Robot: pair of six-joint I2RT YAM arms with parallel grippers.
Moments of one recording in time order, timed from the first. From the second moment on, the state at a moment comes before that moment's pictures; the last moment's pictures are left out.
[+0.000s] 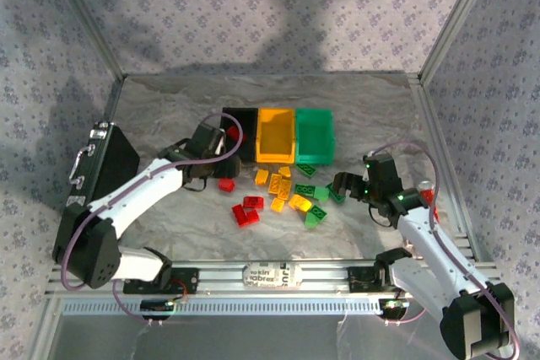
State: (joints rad) left arm -0.56 1.36 0.94 -0.63 -0.10 -0.42; right arm 0.28 0.87 0.56 -0.58 -0.02 0.46
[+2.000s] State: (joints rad) left arm -0.51 1.65 1.41 -0.71 -0.14 -0.34; right arm 0.29 0.86 0.53 -0.55 -0.03 0.48
